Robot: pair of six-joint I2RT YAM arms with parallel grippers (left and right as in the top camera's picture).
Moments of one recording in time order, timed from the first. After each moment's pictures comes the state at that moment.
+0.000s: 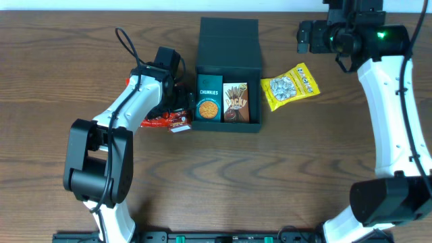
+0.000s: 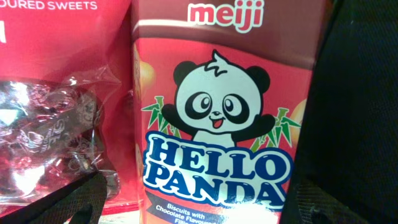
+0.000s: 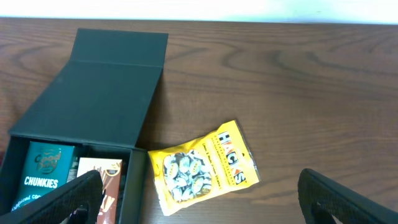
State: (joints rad) left arm -0.26 1.94 1.36 -0.80 0.09 -0.47; right arm 0.06 1.78 1.88 -0.96 -0.03 0.06
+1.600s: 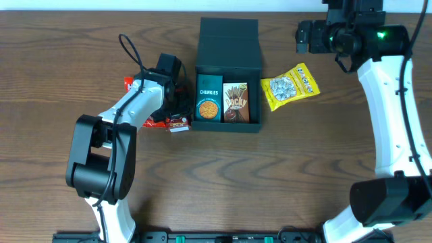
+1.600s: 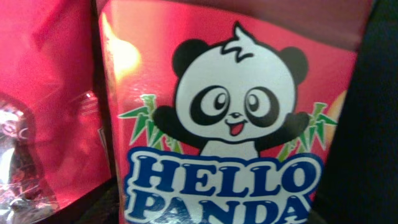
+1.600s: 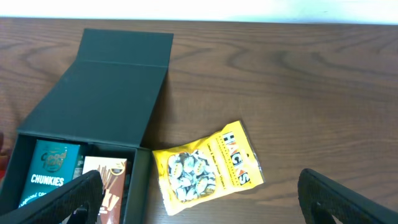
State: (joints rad) left arm -0.26 1.97 1.30 -0.73 0.09 -0.47; right arm 0.06 1.78 1.88 -0.96 -0.05 0.06
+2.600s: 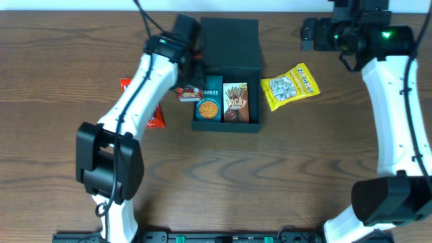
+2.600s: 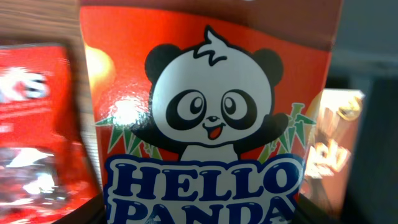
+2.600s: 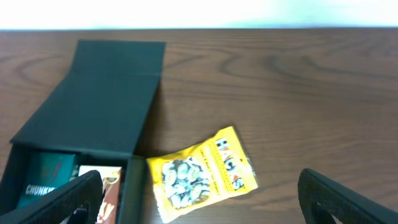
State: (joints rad) left arm -0.39 2.00 1.76 -1.01 0.02 -0.43; right arm 0.01 1.78 1.88 -0.94 -0.06 0.07
